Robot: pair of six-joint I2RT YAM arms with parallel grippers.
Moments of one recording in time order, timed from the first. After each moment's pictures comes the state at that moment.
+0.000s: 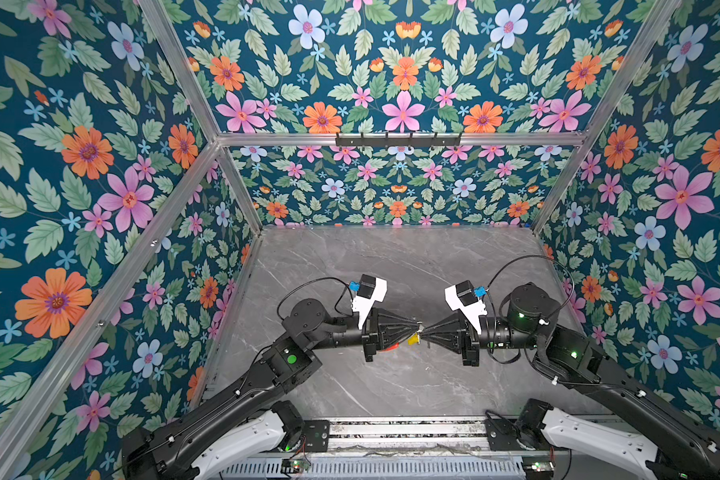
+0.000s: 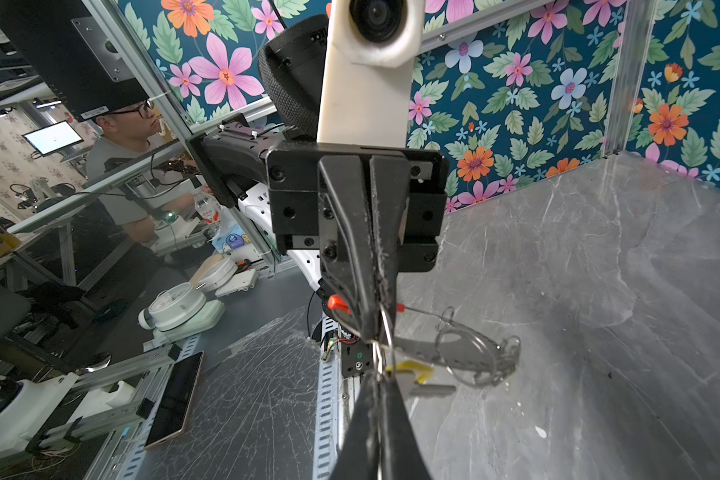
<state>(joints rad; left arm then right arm) -0.90 0.86 0.77 0.29 0.69 -0.52 0.84 0.86 0.99 -0.31 -0.66 0.18</state>
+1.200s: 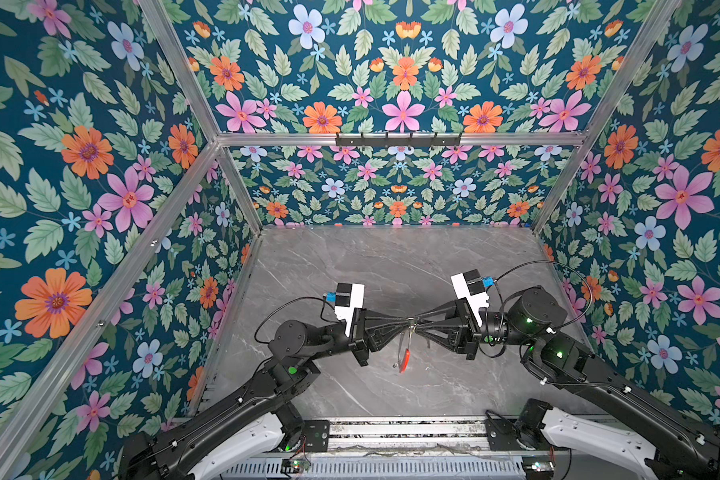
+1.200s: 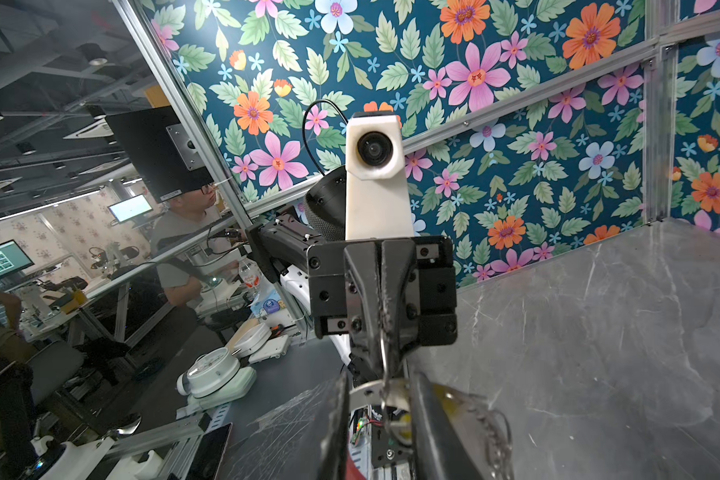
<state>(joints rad) -0.90 0.80 0.61 0.64 0.59 -0.57 0.86 0.88 0.91 0.07 -0.68 0.41</state>
